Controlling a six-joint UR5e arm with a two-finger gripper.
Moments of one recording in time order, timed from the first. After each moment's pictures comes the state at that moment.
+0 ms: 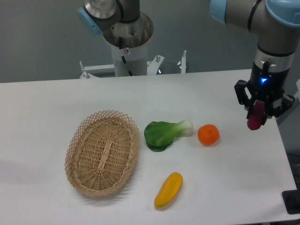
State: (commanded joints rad) arm 2.75 -1.91 -1.29 -1.23 1.42 1.37
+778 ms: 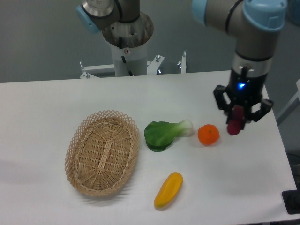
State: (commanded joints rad) arm 2.57 -1.88 -1.35 -1.18 1.43 1.02
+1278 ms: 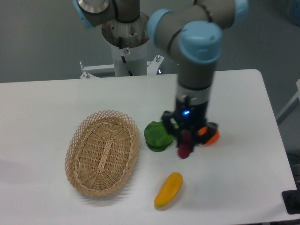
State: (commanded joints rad) arm 2.35 -1.89 -1.52 -1.00 1.43 0.62
